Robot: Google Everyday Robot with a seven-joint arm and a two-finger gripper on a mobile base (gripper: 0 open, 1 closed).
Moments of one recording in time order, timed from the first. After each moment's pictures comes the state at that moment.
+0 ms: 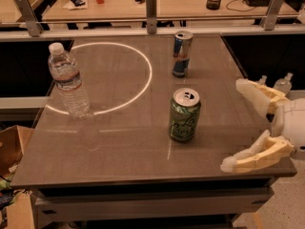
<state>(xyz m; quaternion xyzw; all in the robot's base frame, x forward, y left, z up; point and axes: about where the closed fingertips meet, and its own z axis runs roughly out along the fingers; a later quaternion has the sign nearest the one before) 0.382 -0.144 0.941 -0.44 0.64 0.32 0.54</state>
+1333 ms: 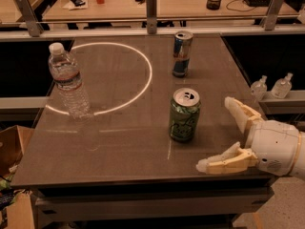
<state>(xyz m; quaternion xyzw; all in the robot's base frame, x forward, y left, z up) 0.409 -0.134 0.878 -0.38 0.66 0.31 0.57</state>
